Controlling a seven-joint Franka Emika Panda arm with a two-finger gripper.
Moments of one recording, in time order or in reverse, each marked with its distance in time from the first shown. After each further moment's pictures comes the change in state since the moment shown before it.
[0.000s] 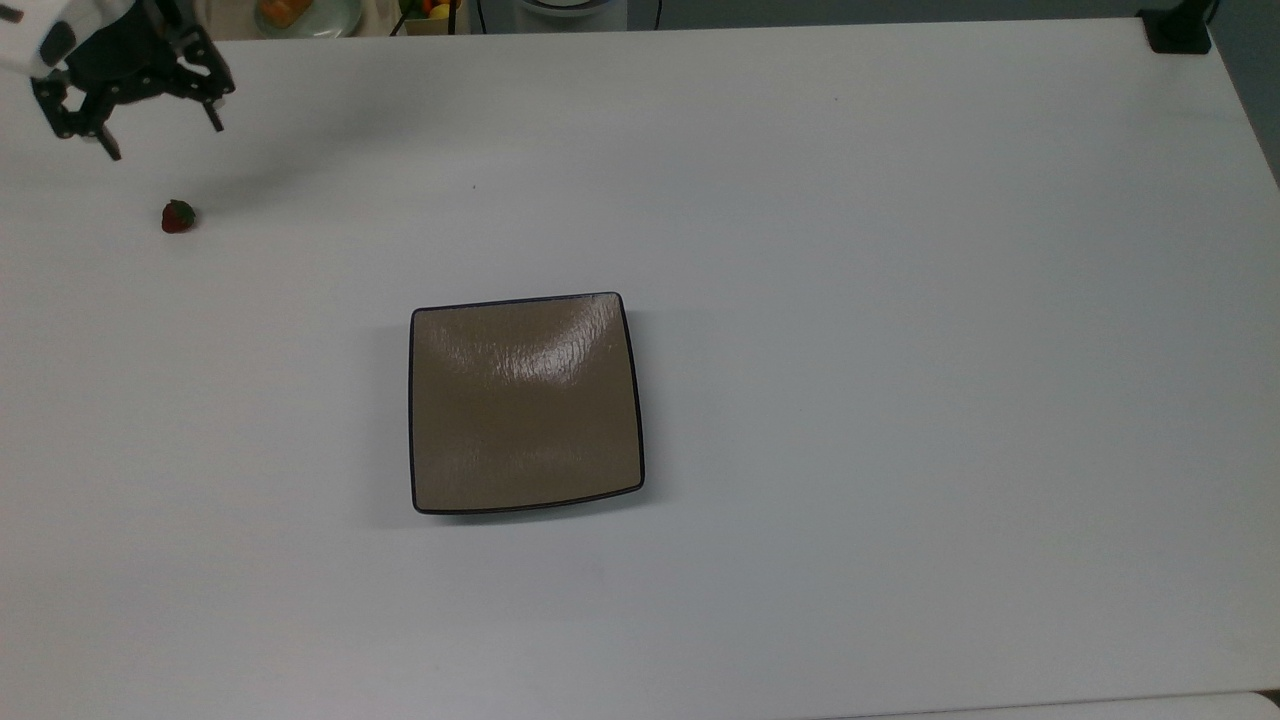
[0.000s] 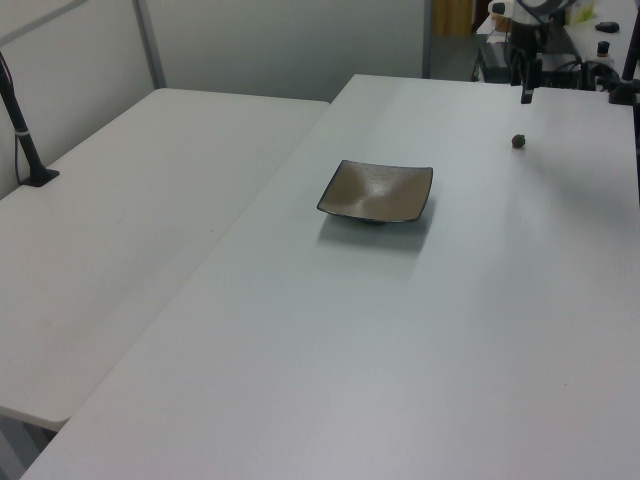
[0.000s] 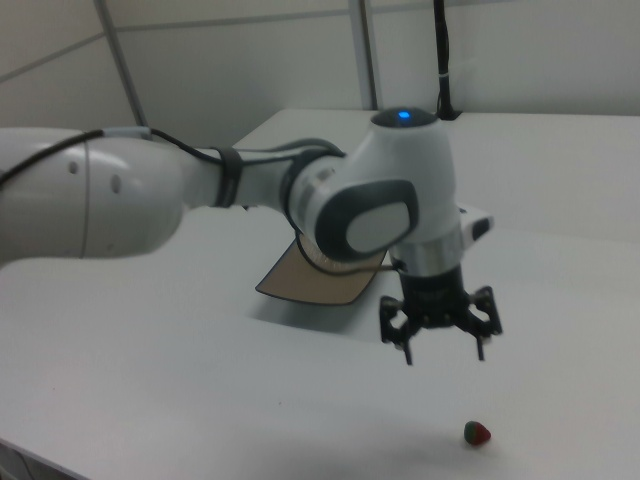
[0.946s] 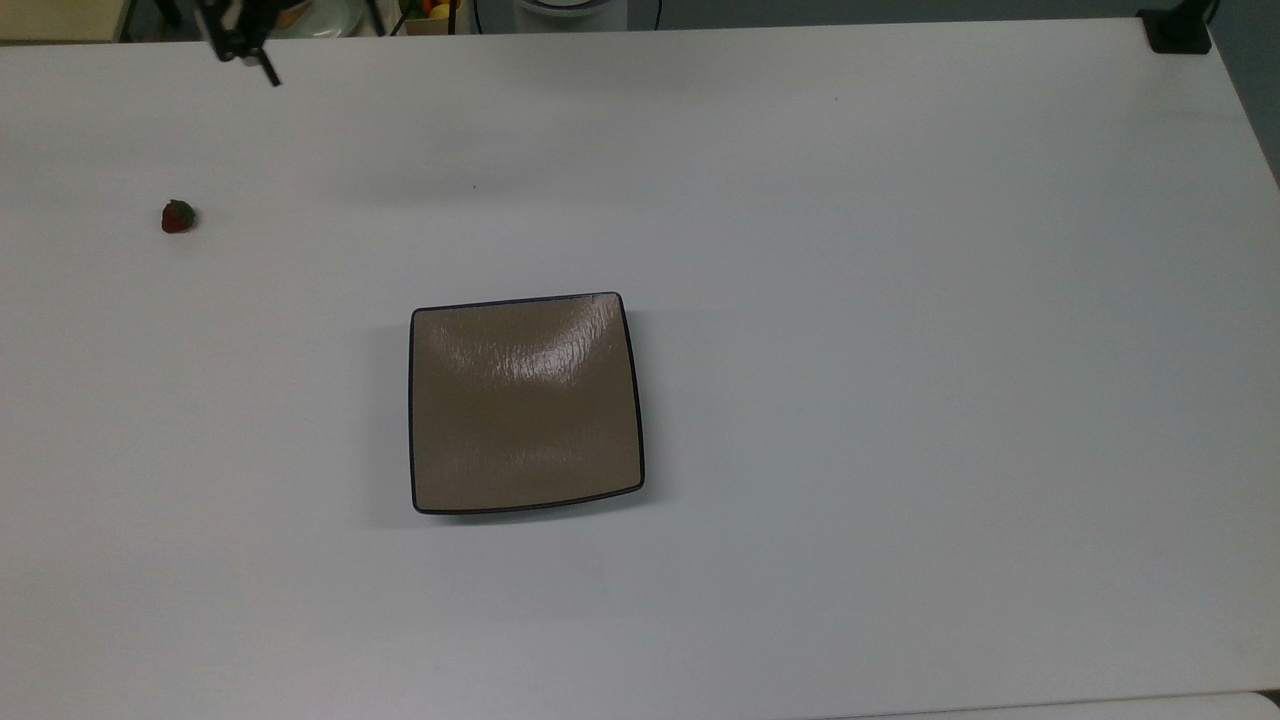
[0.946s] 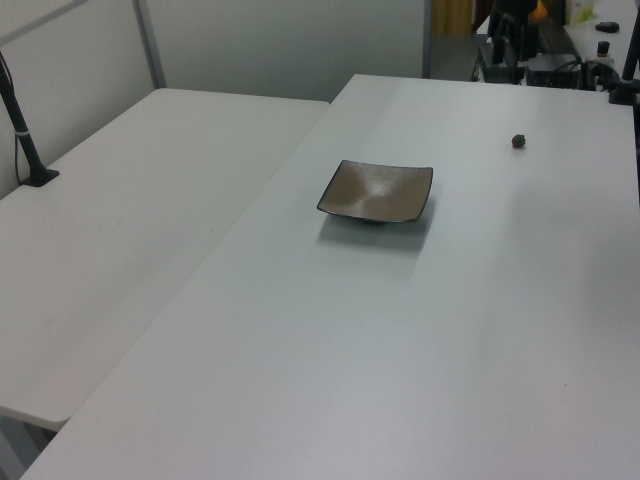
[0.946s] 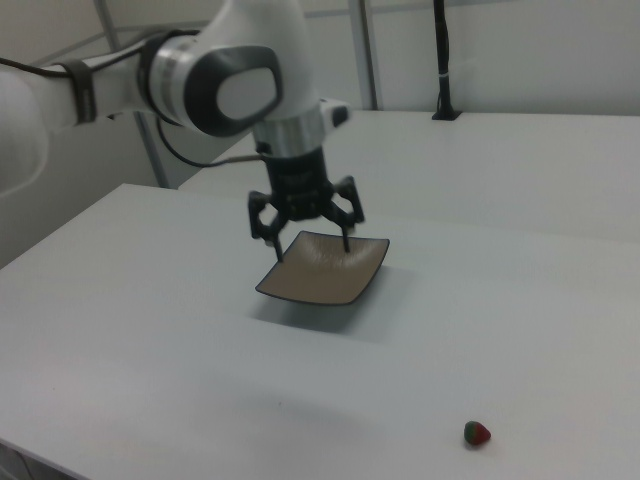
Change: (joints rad) arm 0.100 -0.229 0.181 0.035 0.002 -0.305 0.106
